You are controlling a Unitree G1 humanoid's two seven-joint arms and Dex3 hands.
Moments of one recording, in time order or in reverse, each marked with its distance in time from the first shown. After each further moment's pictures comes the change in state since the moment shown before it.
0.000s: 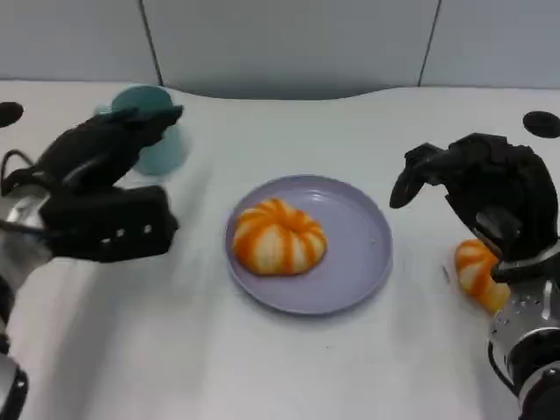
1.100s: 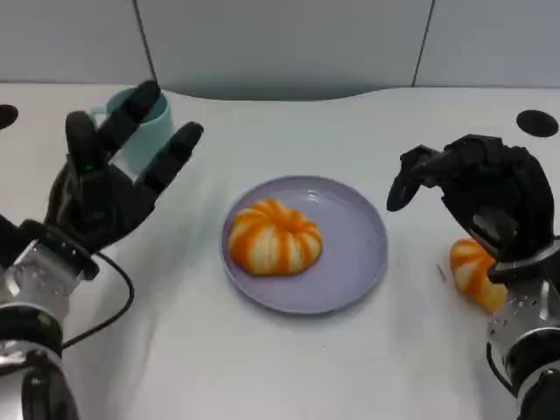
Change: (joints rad) left arm 0.146 -0.258 0.875 -0.173 -1.156 0.785 -1.112; right arm 0.000 0.004 0.009 0.000 -0.003 0.007 -0.001
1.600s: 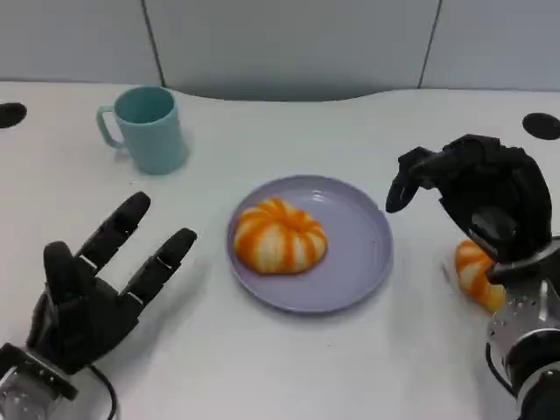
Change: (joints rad) left arm 0.336 -0.041 -0.007 -0.176 -0.023 -0.027 -0.151; right arm 0.005 -0.001 0.013 -0.003 -0.019 0.031 -0.023
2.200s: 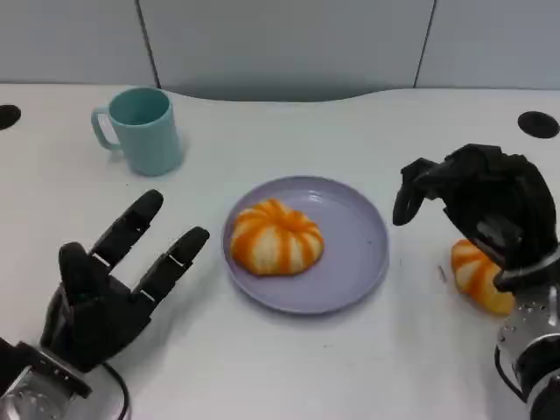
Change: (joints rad) left arm -0.001 -0.033 -0.021 -0.001 0.001 -0.038 0.002; right arm 0.017 -0.023 -0.015 -0.002 0.003 0.036 0.046
